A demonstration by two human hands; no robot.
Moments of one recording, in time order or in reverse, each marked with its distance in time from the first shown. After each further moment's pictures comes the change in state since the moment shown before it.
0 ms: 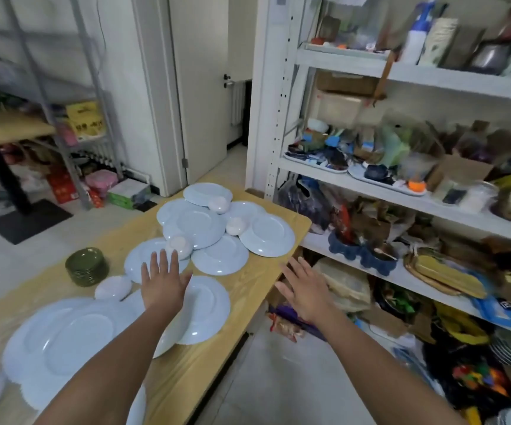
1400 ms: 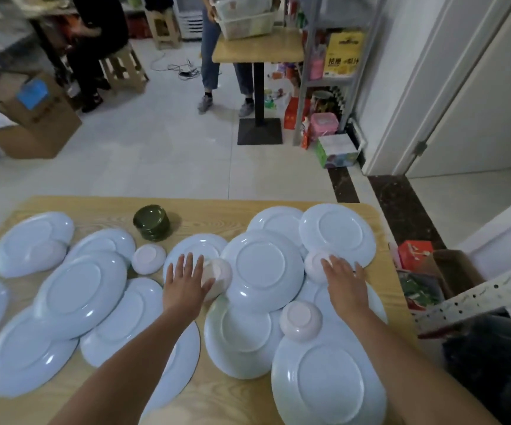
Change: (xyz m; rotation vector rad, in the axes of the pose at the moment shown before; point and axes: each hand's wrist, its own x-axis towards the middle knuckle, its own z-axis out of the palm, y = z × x) left_hand 0.210 0.074 0.065 0.014 -0.321 -0.899; right_hand 0.546 -0.001 0.055 -0.333 -0.075 -0.917
